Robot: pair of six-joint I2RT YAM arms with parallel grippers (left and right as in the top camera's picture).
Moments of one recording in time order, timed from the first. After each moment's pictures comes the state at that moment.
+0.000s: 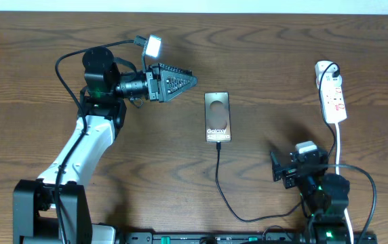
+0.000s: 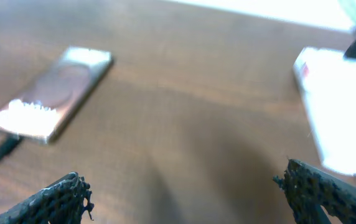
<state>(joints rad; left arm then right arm) -0.11 1.57 0.95 0.55 1.31 -0.84 0.00 0.30 0.01 -0.06 -0.23 -0.19</state>
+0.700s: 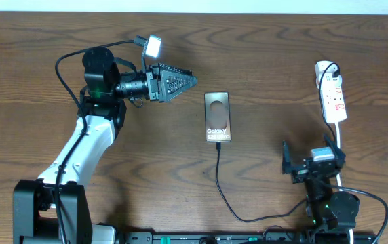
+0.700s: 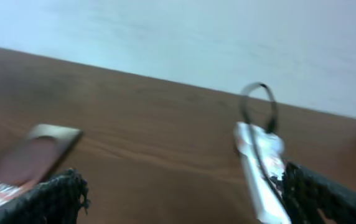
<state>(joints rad) -0.11 1.57 0.95 0.55 1.31 -0.84 0.00 0.01 0.01 -0.07 -0.09 -0.15</state>
